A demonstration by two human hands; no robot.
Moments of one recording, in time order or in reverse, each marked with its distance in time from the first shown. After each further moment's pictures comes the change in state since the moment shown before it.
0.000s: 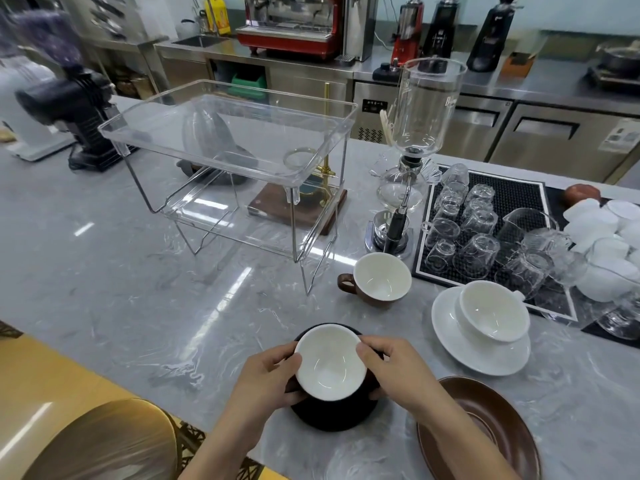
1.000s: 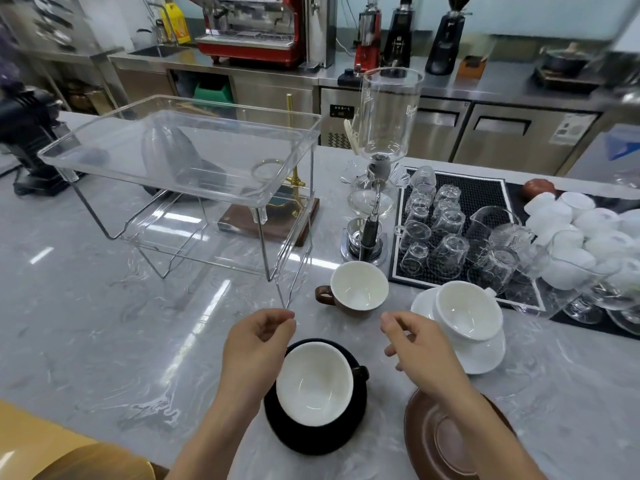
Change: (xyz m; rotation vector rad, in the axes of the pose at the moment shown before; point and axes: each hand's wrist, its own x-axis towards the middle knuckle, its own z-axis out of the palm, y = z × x) left_hand 0.031 0.044 0.023 0.148 0.151 0.326; right_hand 0.001 -0.008 -0.050 -0.036 0.370 -0.085
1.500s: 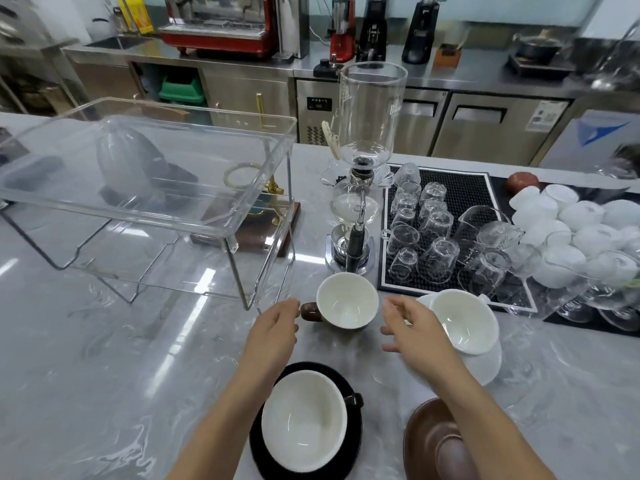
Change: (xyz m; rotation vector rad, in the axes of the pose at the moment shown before) left_hand 0.057 0.009 0.049 0.039 -0.206 -0.129; right_hand 0.049 0.006 -0.004 0.232 0.048 0.145
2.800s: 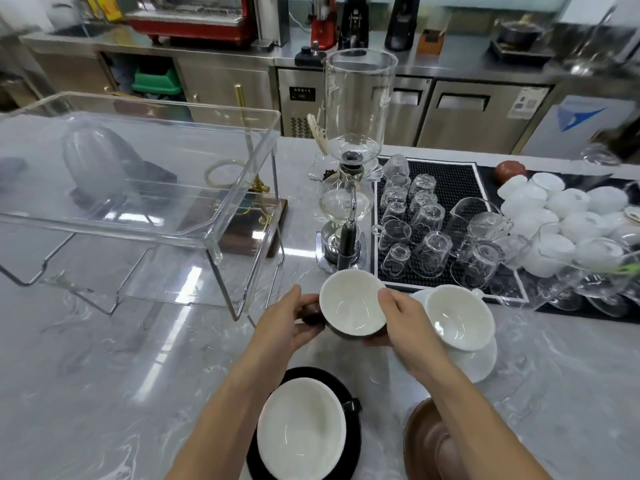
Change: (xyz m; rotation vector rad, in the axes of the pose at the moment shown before) left_hand 0.017 0.022 0.018 -0.292 -0.195 -0.167; right_hand 0.013 -0.012 0.014 0.171 0.030 0.076
